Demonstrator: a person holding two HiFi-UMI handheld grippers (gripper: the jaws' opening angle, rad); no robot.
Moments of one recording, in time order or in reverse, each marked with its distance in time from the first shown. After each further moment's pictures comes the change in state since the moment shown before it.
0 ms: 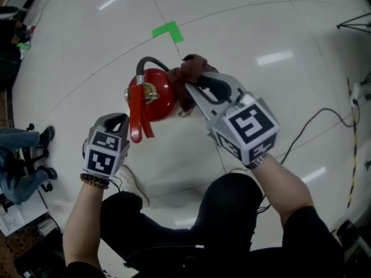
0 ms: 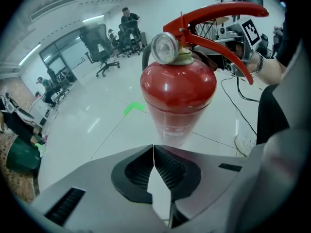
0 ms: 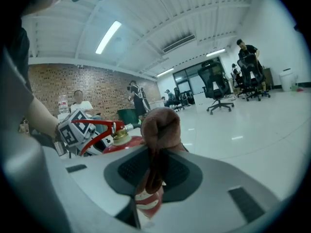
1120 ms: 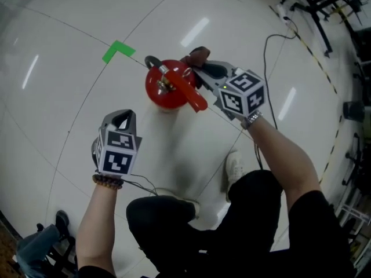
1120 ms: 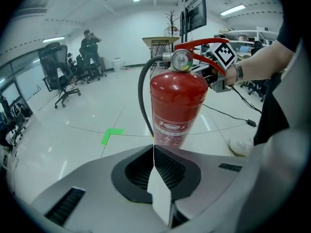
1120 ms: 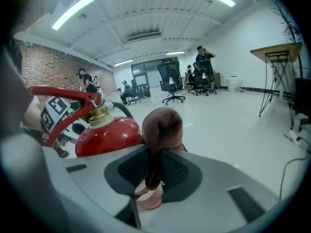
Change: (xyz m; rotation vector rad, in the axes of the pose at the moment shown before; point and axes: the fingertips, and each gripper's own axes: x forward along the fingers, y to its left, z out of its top) left arm 0.020 0.045 0.025 0.397 -0.273 -0.370; right arm 0.001 0.002 -0.061 0.187 0.092 -0.564
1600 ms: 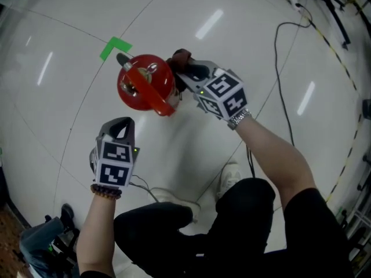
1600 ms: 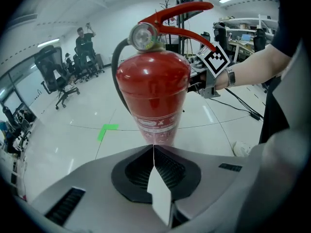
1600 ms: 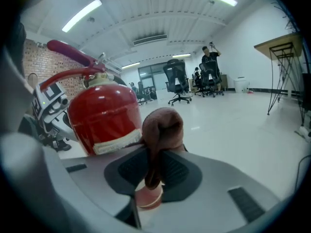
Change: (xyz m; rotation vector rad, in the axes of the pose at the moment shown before) left arm 0.023 -0.052 -0.005 0.038 0.094 0.042; right arm 0.026 -0.010 -0.049 -0.043 -0.048 0.069
